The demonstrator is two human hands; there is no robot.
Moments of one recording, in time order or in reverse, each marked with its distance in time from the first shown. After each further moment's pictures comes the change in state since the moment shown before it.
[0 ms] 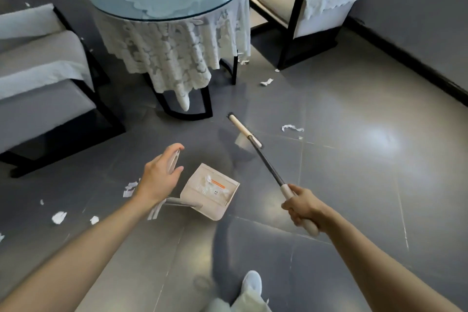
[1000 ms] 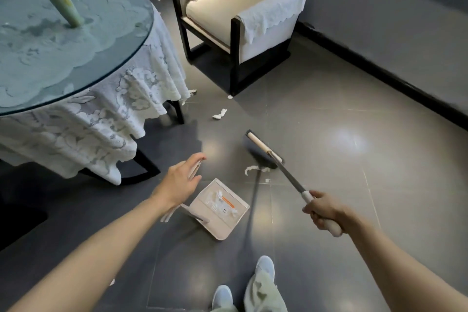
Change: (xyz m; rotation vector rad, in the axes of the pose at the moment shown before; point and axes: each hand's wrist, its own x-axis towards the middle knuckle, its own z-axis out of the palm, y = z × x) left_hand 0.398 0.175 0.202 0.040 -0.395 0.229; right_hand 0.244 -0.135 -0.309 0.169 0.169 0.221
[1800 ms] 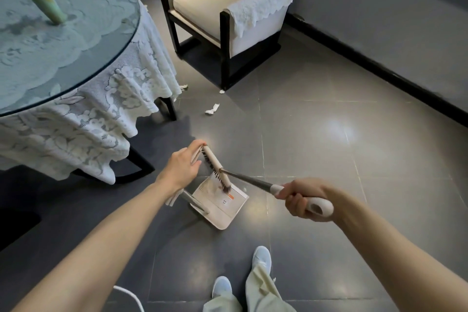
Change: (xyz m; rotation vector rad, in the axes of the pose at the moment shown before) left_hand 0.029 0.017 -0.002 0.042 -0.021 -0.003; right_hand -0.074 -0.067 0.019 0.371 -0.381 0.352
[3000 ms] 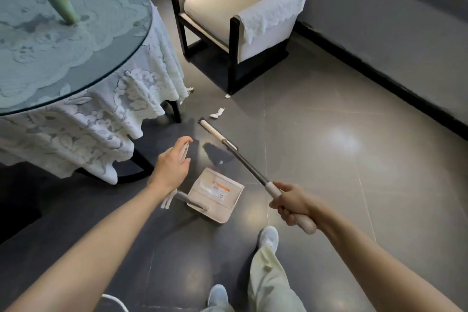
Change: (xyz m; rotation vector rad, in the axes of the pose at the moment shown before) left_hand 0.007 -0.022 -0.018 -0.090 0.202 -0.104; right_hand 0.050 -0.003 0.009 -0.393 0.154 -0.404
